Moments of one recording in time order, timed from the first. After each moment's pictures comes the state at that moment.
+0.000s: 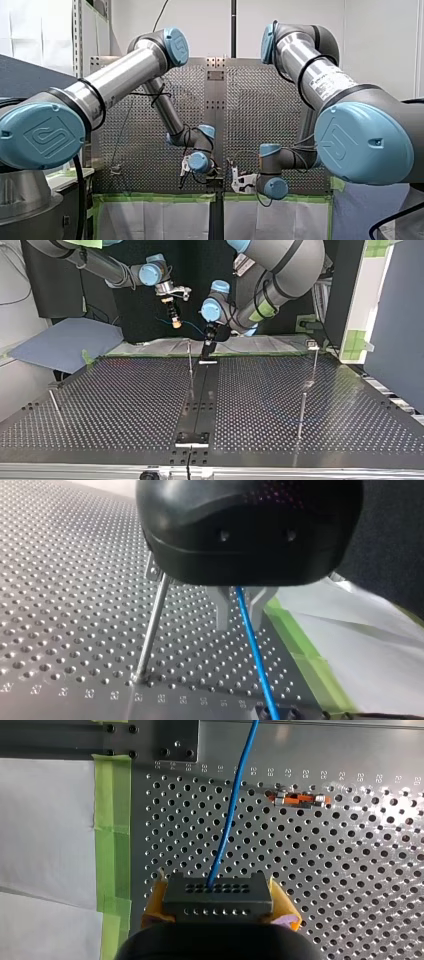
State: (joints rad) left arm -0.56 -2.50 -1.53 -2.58 -1.86 -1.56; right arm 2.07 -0.65 1.90 -1.09 1.44 1.52
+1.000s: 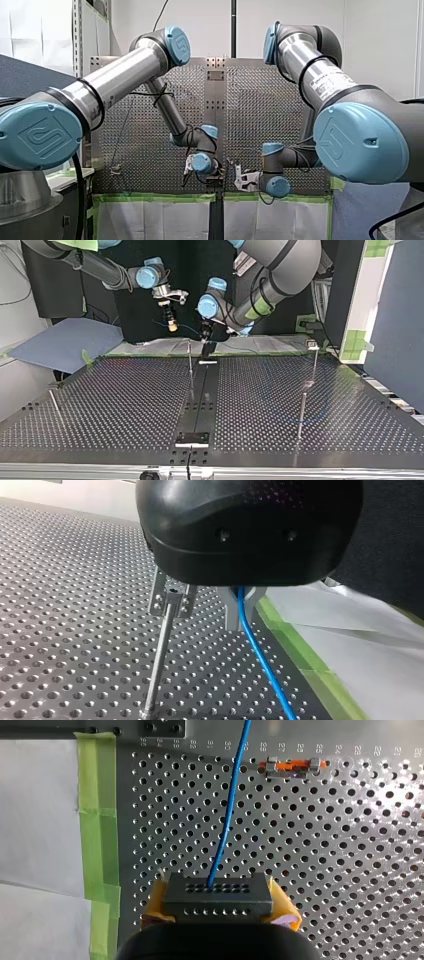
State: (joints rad) left arm -0.59 -2.50 -1.53 -2.55 -1.86 -1.49; right arm 2.04 -0.65 1.88 -1.09 1.44 1.53
